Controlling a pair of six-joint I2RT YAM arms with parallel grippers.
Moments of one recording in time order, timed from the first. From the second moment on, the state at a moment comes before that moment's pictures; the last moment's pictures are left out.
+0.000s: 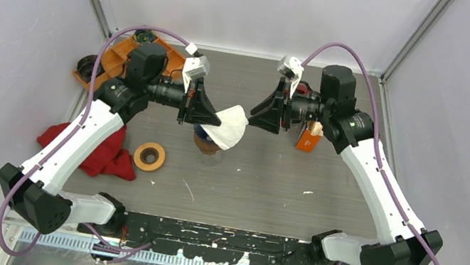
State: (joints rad) left arm -0.44 1.24 1.33 -0.50 1.08 0.09; right arm 0.41 1.27 1.36 -0.48 -1.00 -0.08
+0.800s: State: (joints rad) left arm -0.44 1.24 1.32 -0.47 1.09 0.07; right arm 0.43 1.27 1.36 -0.42 -1.05 -0.04
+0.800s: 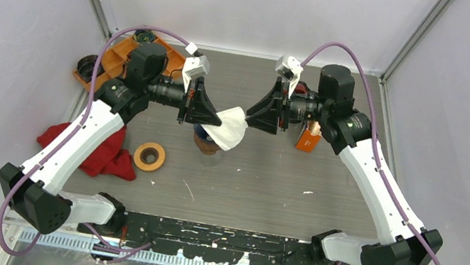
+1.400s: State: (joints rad) left arm -0.44 1.24 1.28 -0.39 1.12 0.00; right arm 0.50 1.28 1.33 -0.37 -1.06 -0.02
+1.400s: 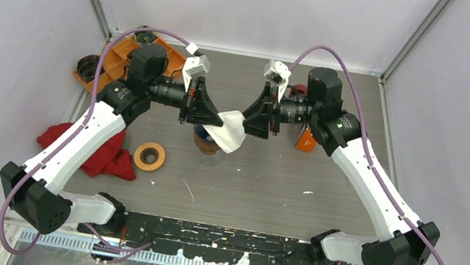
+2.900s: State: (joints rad) left arm -0.44 1.19 1.21 -0.20 0.81 -0.17; right arm 0.53 1.21 1.30 -0.46 -0.74 0.02
